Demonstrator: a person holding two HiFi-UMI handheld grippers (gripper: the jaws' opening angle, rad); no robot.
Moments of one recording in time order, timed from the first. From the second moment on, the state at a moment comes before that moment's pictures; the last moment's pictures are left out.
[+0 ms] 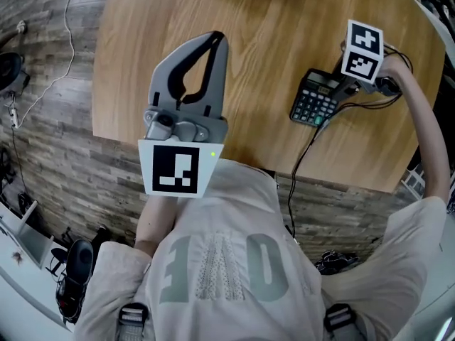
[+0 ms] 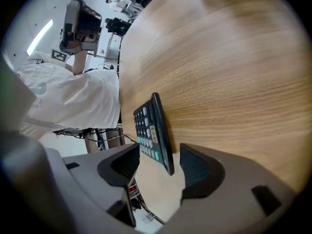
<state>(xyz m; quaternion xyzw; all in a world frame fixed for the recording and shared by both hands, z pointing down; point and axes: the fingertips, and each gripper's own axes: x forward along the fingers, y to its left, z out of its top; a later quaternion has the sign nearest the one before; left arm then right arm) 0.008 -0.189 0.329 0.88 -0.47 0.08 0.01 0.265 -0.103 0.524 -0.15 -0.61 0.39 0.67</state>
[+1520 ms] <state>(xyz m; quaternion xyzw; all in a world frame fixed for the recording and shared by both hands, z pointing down) 0.065 -0.131 0.169 0.93 -0.34 -0.06 -0.11 0.205 -0.031 0.221 0.82 -0.56 -0.06 0.03</state>
